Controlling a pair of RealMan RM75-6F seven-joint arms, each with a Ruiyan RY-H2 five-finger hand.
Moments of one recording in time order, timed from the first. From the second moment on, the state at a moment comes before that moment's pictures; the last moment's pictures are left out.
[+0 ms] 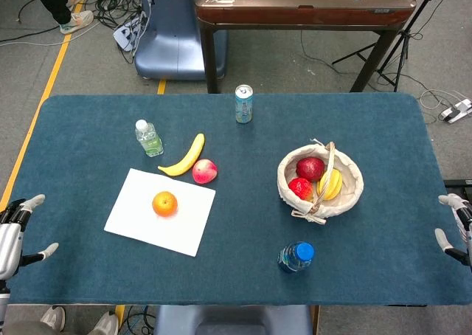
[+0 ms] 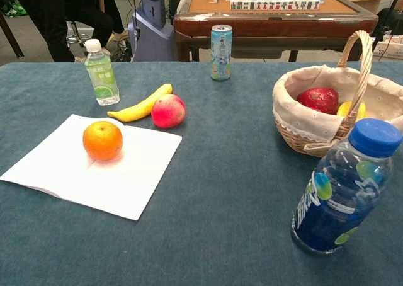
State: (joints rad) left arm -0.10 -1.01 -0.08 -1.84 1.40 1.49 0.15; right arm 0.00 -1.02 0.08 -1.57 -1.49 1.56 0.12
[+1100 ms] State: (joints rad) left arm -0.08 -1.01 -0.08 -1.84 1.39 1.50 0.15; right arm 0.21 -0.95 0.13 -1.67 -1.53 1.33 -0.01
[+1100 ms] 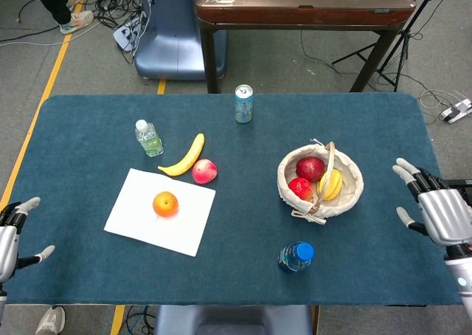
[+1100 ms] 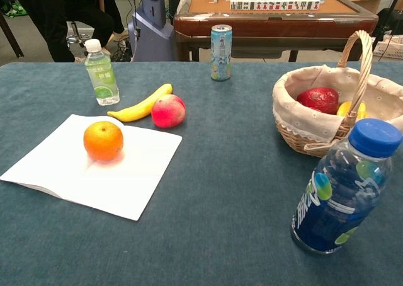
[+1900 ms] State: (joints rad) left arm -0.05 -0.98 -0.07 -1.89 1.39 1.53 0.17; right arm 0.63 -1.06 0.21 -1.60 -1.49 0.91 -0.15
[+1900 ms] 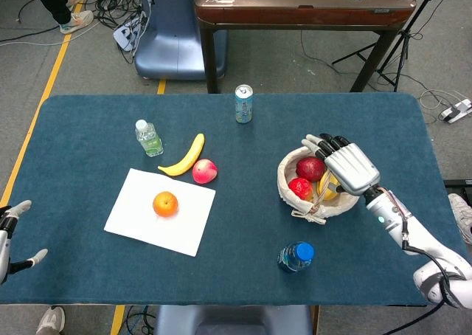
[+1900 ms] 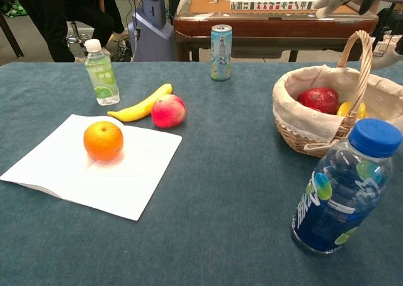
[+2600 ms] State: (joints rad) left arm -0.06 -0.98 -0.07 -1.90 1.38 1.52 0.19; right arm 0.70 -1.17 0.18 -1.45 -1.43 0.87 -0.14
